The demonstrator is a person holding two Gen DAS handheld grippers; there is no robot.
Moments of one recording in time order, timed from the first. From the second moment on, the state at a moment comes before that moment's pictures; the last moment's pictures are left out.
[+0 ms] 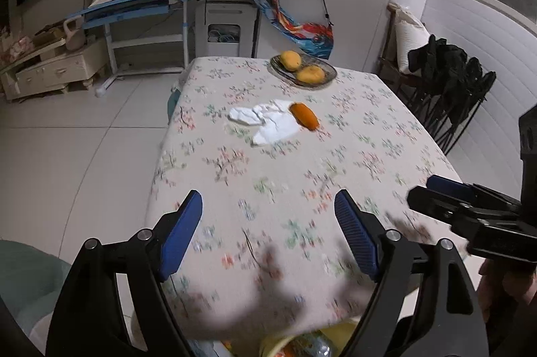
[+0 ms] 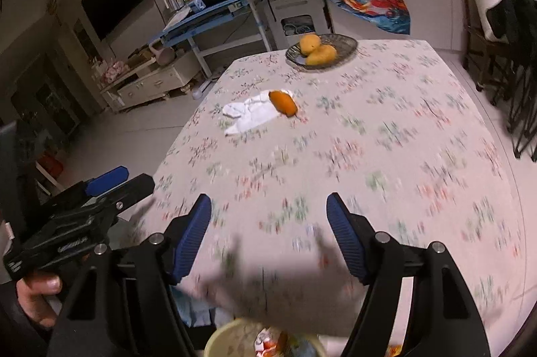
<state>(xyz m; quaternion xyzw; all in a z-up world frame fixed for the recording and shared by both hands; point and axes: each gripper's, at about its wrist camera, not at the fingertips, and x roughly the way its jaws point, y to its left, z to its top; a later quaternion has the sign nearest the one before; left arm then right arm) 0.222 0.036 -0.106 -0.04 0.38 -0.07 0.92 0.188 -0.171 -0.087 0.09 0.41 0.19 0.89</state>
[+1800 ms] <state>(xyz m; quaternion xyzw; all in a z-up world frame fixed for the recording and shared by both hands) 0.437 -0.020 -0.176 0.03 0.47 -0.09 0.88 0.340 -0.179 -0.131 0.14 0.47 0.21 0.85</state>
